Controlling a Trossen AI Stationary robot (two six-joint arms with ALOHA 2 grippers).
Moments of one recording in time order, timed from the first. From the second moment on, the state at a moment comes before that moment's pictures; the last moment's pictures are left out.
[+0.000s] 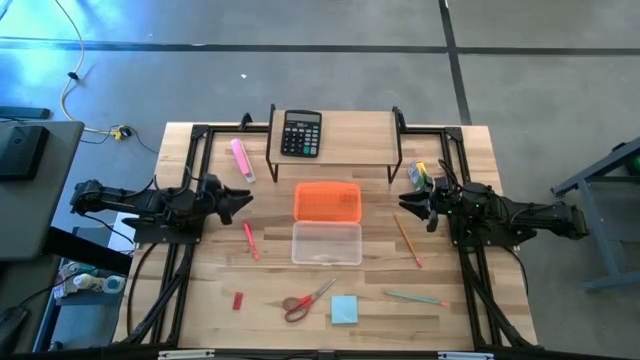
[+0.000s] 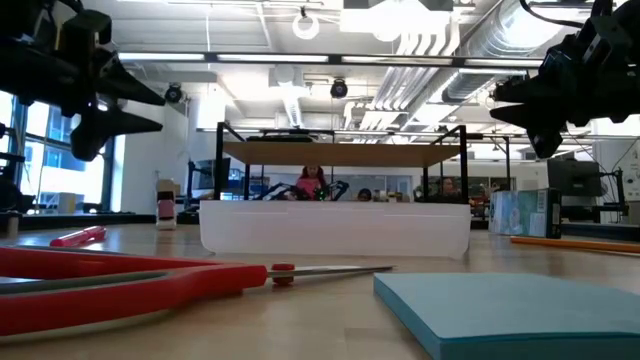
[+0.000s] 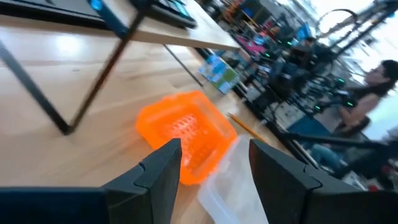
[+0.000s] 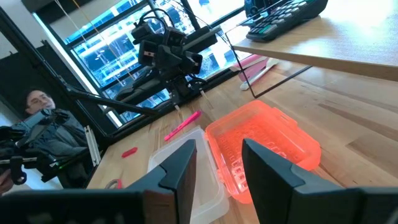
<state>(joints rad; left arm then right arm) -0.03 0.13 0.09 -0.19 -0.48 -0.81 -0.11 0.07 0.01 0.01 0.01 0.47</state>
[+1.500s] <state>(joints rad) -0.03 0.70 0.70 -0.79 -0.46 -1.45 -0.11 0.07 0.01 0.01 0.01 0.47</state>
